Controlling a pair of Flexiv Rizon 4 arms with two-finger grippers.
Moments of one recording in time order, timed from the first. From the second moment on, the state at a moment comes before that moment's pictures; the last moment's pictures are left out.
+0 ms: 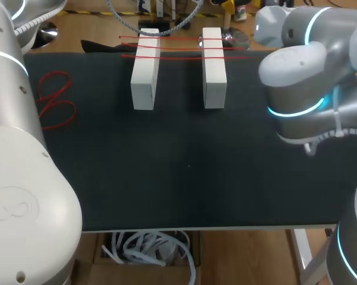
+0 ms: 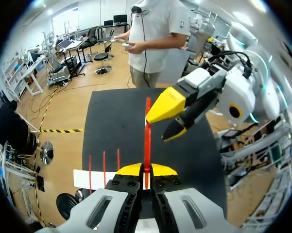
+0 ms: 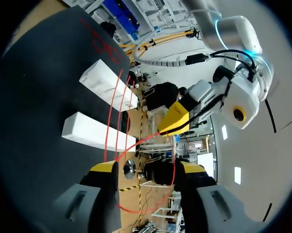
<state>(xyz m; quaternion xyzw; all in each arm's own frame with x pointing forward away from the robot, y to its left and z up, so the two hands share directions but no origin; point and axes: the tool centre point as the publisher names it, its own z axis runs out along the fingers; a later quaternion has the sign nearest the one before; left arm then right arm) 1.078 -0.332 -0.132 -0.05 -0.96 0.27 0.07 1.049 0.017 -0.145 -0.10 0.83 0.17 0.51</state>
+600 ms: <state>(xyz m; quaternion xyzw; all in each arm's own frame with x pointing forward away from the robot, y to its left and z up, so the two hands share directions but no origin) 1.078 -0.332 -0.132 -0.05 -0.96 0.27 0.07 1.065 -0.096 -0.156 -0.08 0.85 0.16 0.49</state>
